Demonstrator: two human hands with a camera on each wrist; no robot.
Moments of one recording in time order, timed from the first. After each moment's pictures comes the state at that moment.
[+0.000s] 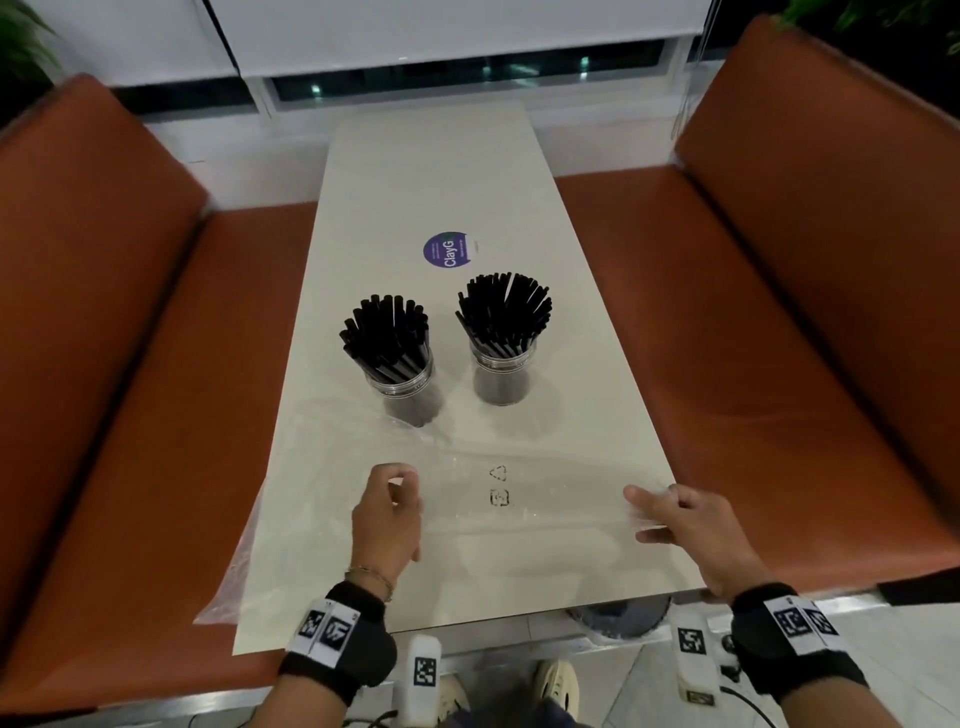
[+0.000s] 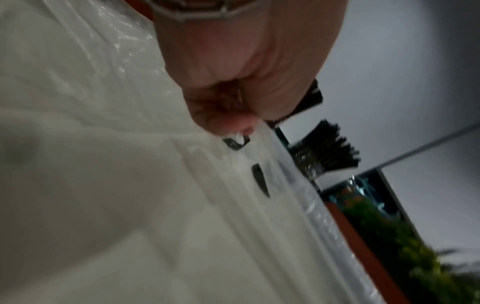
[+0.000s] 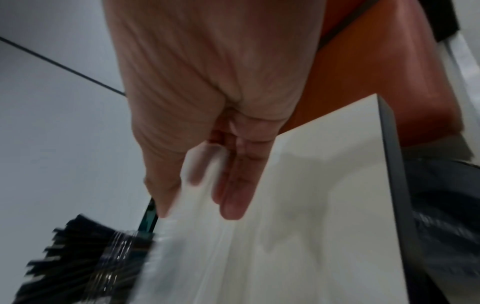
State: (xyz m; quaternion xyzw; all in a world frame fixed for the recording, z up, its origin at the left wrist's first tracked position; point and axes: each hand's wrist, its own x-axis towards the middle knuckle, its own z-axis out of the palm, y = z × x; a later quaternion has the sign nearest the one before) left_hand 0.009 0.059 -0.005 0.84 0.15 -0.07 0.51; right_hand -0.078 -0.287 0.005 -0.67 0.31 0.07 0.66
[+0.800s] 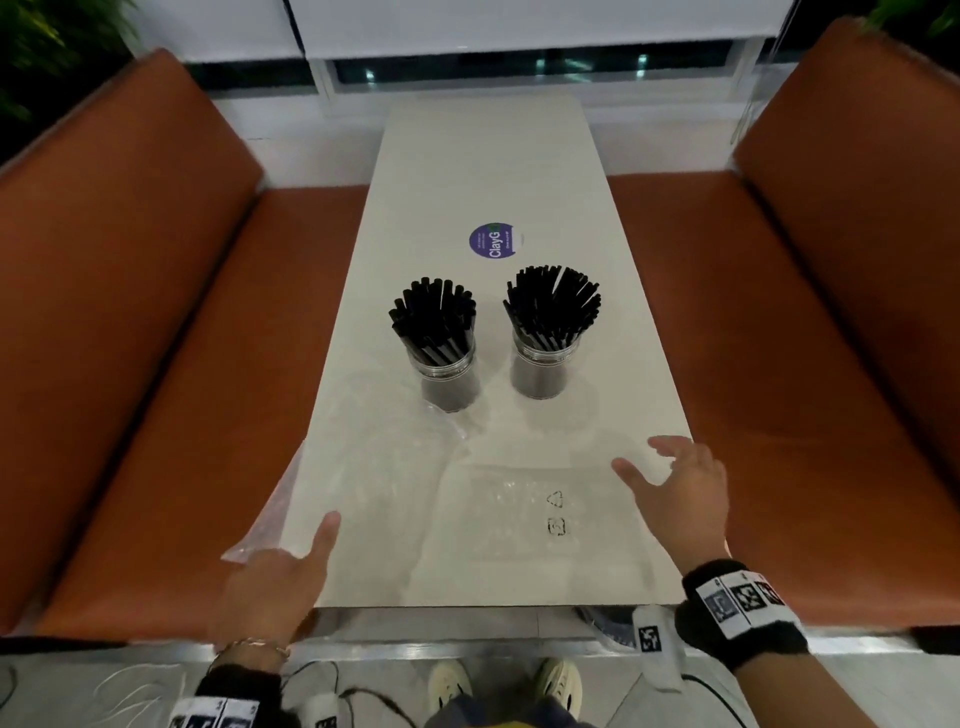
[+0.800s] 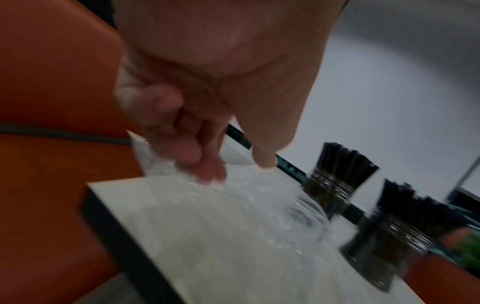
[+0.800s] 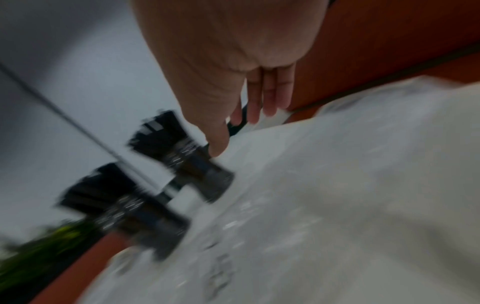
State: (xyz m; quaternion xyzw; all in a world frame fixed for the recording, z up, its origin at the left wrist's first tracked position) left_hand -0.053 0.189 0.025 0.92 0.29 -0.21 0.18; right_hand -0.031 -0.236 -0.001 -0.93 0.24 -0.06 0.29
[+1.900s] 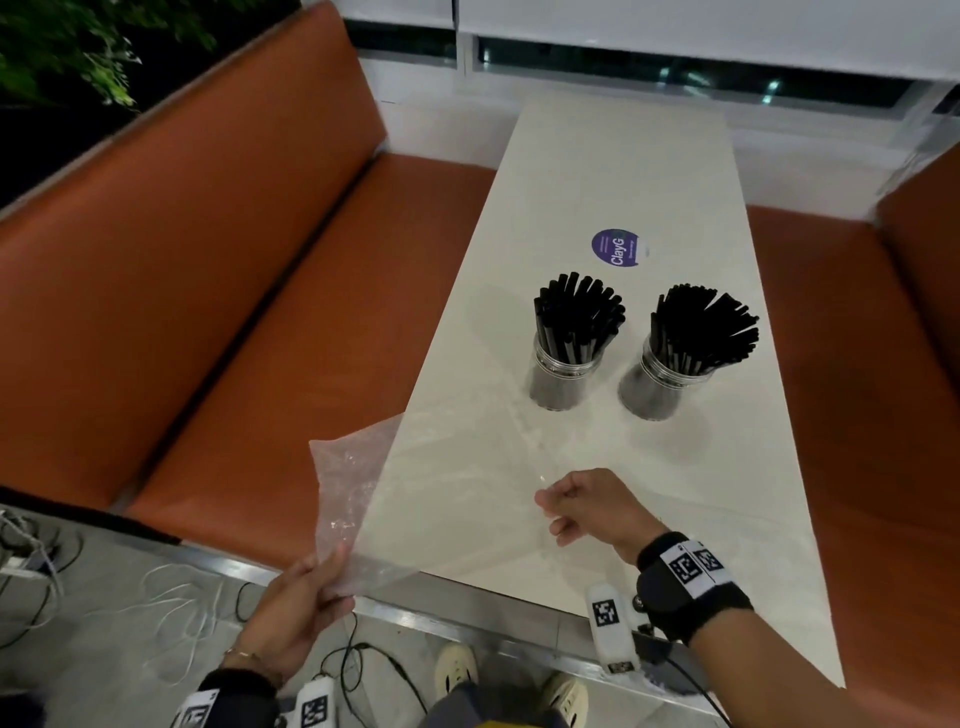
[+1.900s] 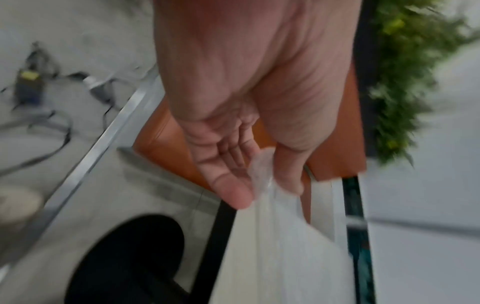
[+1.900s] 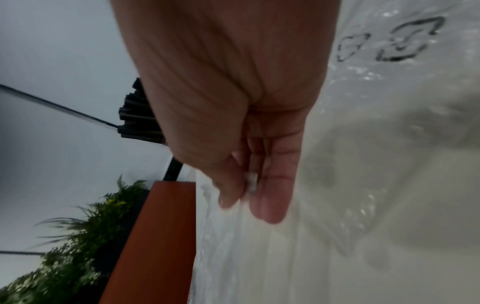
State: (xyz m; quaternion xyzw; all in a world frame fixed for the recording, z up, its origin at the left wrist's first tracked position) left_hand -0.128 0.297 -0.059 0.51 0.43 -0.15 0.73; right_hand 0.021 -0.066 -0.007 -0.76 0.12 0.33 0.55
